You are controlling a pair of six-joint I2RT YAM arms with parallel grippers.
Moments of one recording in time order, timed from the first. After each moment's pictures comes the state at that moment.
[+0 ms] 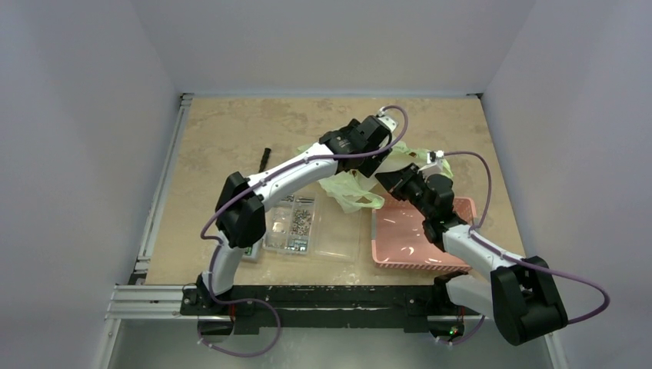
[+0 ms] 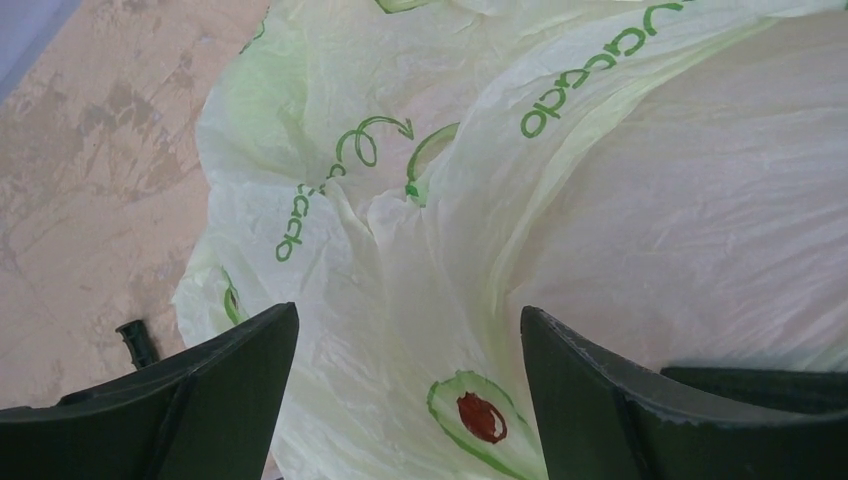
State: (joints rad) left arm -0.91 2.08 1.97 -0.73 -0.41 -0.04; right arm 0.29 1.12 0.37 0.56 -0.20 0.96
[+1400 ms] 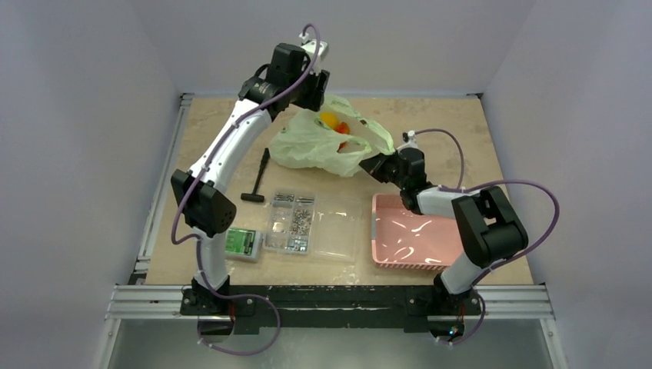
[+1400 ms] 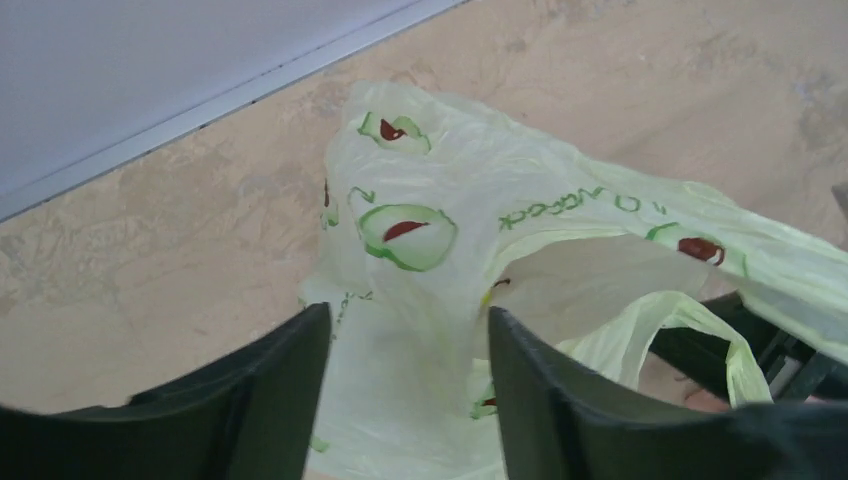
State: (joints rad) left arm -0.49 1.98 2.18 -0.72 -0.02 0.00; right arm 0.33 1.61 0.67 0.63 -0.18 0.91
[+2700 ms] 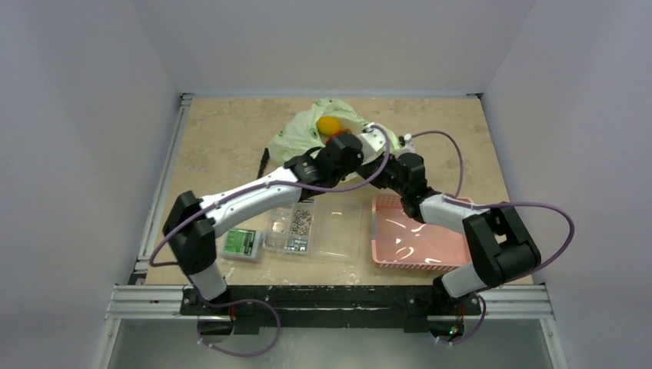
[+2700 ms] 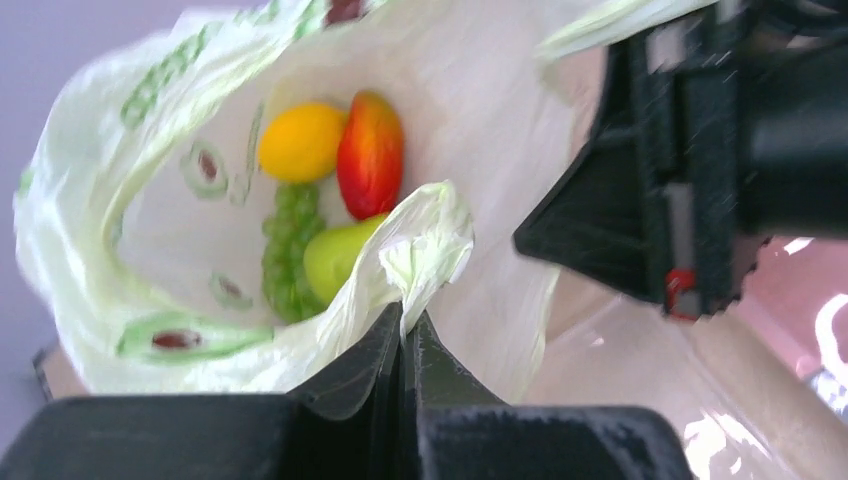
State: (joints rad) left arm -0.95 1.79 1.59 -0.40 -0.41 0.28; right arm 0.37 1.50 0.64 0.55 -0.20 0.89
